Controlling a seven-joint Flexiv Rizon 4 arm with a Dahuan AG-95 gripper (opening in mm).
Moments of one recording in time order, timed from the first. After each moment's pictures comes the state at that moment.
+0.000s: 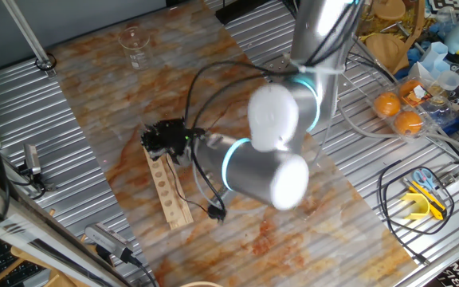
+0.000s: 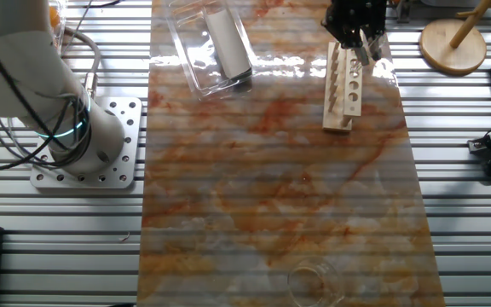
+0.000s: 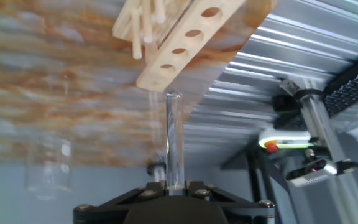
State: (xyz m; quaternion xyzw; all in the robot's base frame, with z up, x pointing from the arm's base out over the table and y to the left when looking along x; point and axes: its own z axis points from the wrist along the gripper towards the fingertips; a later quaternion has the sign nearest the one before) arm 0.580 0.076 0.218 0.71 -0.51 0.43 0.24
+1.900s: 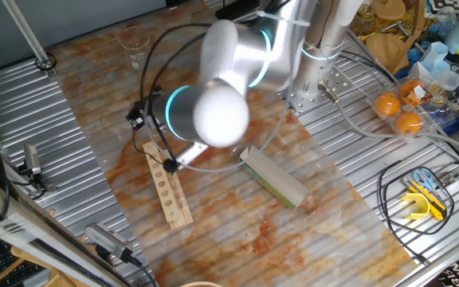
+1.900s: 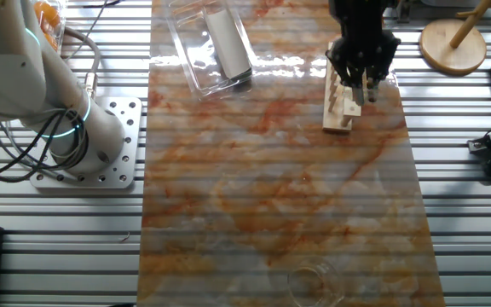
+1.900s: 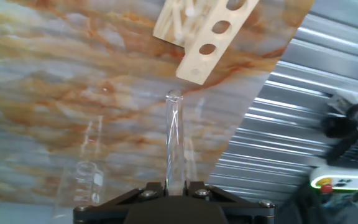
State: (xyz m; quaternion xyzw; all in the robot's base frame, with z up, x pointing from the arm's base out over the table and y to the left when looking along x) arm 0.569 -0.004 0.201 0.74 -0.57 0.30 0.22
